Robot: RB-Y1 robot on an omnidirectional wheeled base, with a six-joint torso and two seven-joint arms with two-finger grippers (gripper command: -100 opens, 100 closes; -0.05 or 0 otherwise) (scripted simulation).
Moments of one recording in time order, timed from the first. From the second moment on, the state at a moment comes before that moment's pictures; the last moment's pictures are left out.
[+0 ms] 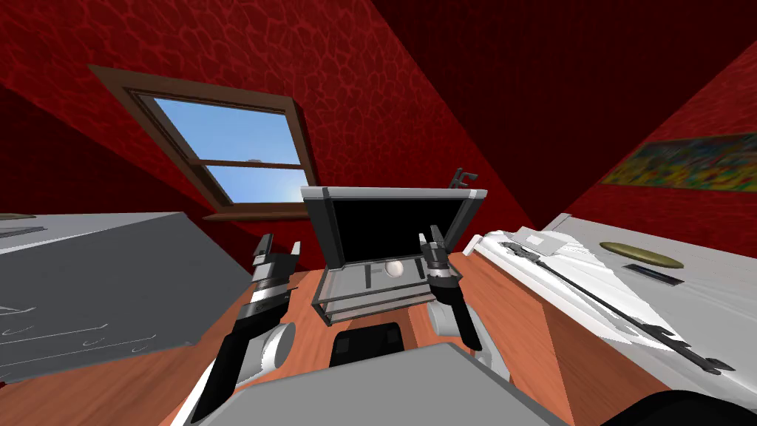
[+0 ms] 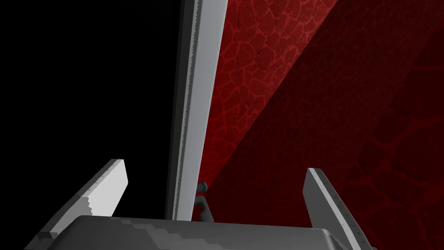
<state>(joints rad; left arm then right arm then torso) 0.49 -0.03 0.02 -2.20 0.04 -0.40 0.13 0.49 -0.03 0.01 -2.23 0.11 -0.42 -0.10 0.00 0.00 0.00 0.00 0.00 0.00</state>
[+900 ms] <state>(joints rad) 0.49 -0.03 0.02 -2.20 0.04 -0.40 0.13 0.48 -0.15 0.06 -2.05 0.17 -0.35 -0.05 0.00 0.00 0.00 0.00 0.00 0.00</state>
